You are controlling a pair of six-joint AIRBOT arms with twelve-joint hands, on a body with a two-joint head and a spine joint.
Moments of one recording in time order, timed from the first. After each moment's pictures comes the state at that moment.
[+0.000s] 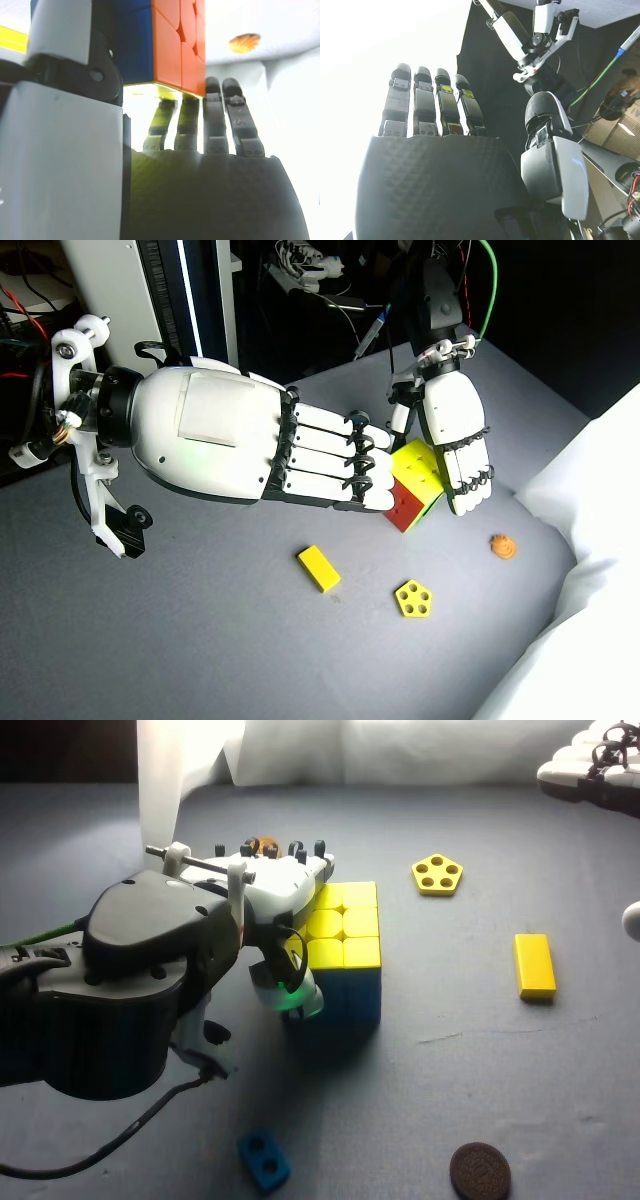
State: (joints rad) left arm 0.33 -1.22 0.93 -1.62 -0.74 2.36; right arm -0.60 -0.59 0.91 -0.42 0.76 -0.47
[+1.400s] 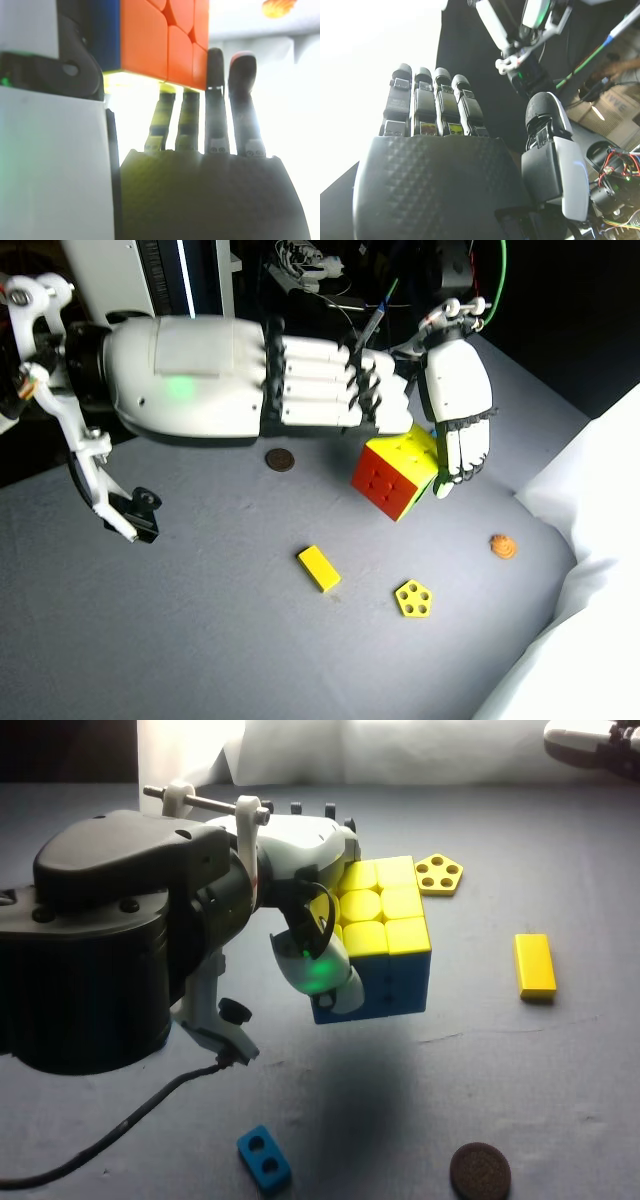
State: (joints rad) left arm 0.15 -1.15 0.80 -1.83 -0.76 2.51; right arm -0.64 -0.57 0.91 -0.43 1.01 -0.53
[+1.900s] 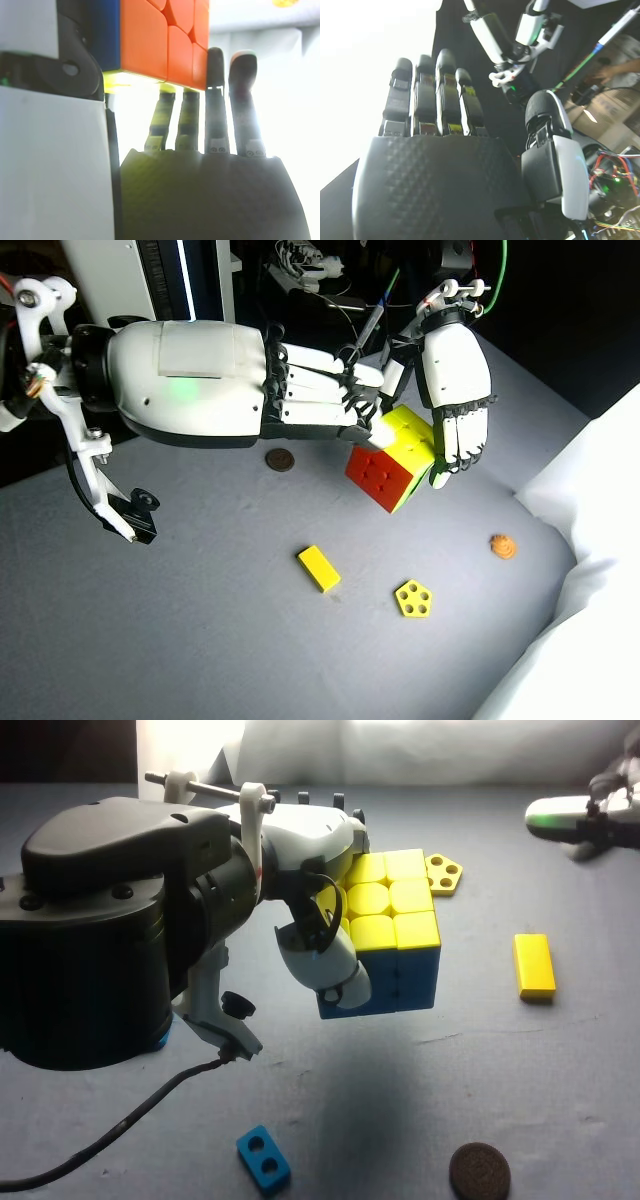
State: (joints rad) left arm 0.12 -1.14 0.78 -1.86 -0.76 2.55; right arm -0.64 -0.57 0.91 -0.53 0.99 -0.47
